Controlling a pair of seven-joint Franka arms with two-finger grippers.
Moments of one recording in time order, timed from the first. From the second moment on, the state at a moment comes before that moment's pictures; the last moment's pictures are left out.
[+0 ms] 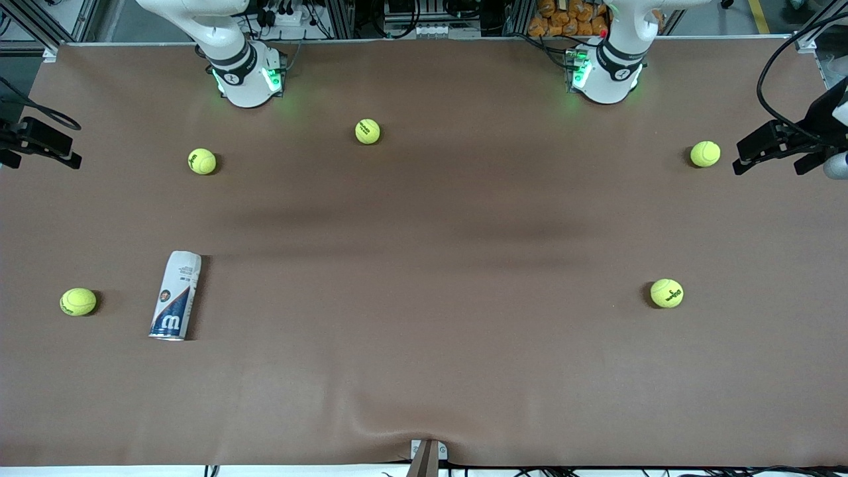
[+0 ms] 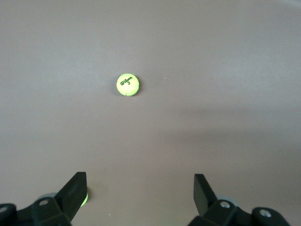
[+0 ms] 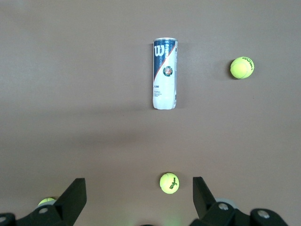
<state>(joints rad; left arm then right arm) -0.03 -0.03 0.00 -1.57 -0.02 1.57 -0.03 -0.04 0.01 -0.04 -1.46 0.01 1.43 -0.04</state>
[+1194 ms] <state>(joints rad) -0.03 -0.02 0.01 -1.57 -0.02 1.57 -0.03 -0.06 0.32 -0.04 -1.52 0.01 1.66 -0.05</state>
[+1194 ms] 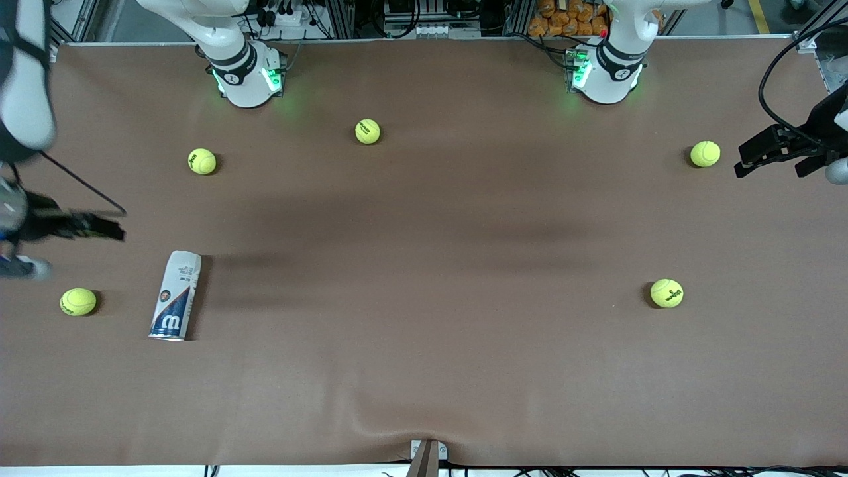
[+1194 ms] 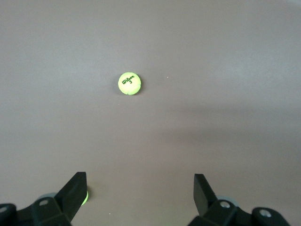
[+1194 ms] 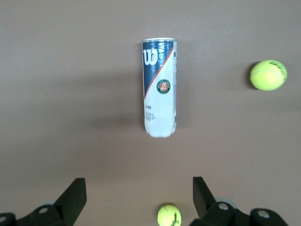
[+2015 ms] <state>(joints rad) -0.02 -0.02 0.02 -1.57 -0.02 1.57 -0.02 -0.13 0.70 -0.04 -1.51 0.01 2.03 -0.16</state>
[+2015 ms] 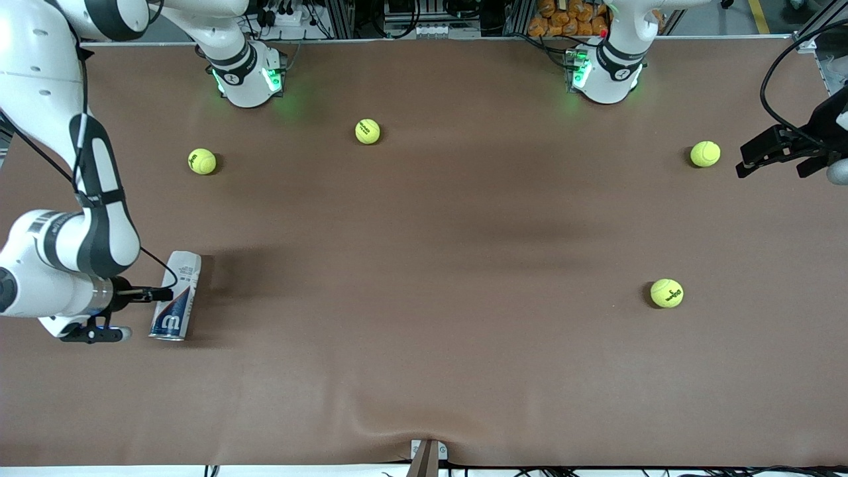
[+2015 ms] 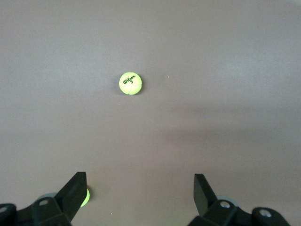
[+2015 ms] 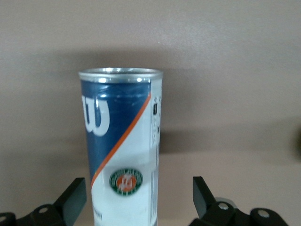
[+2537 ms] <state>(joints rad) -0.02 -0.02 0.02 -1.57 -0.02 1.57 -0.02 -0.13 0.76 -0.03 -1.51 0.07 2.07 -0.17</state>
